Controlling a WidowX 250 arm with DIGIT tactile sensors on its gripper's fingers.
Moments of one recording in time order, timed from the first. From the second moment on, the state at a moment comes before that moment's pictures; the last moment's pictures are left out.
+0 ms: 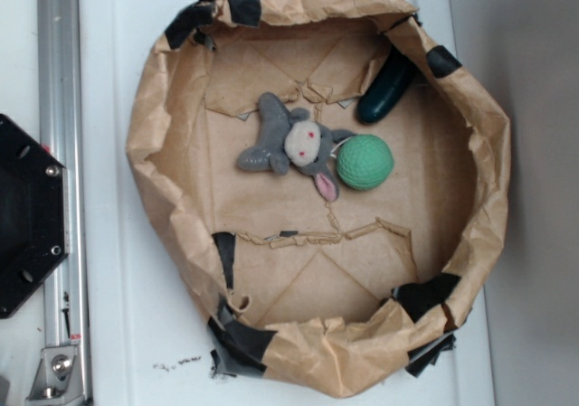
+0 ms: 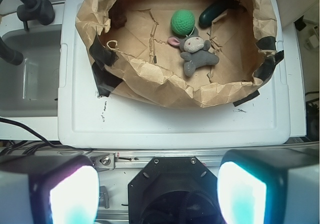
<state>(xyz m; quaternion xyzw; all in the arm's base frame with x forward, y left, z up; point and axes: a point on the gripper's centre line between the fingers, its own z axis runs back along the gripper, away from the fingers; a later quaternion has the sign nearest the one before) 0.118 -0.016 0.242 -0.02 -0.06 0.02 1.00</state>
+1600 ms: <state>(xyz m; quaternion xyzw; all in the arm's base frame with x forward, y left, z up) 0.290 0.032 0.069 -0.04 -0.16 -0.13 0.98</state>
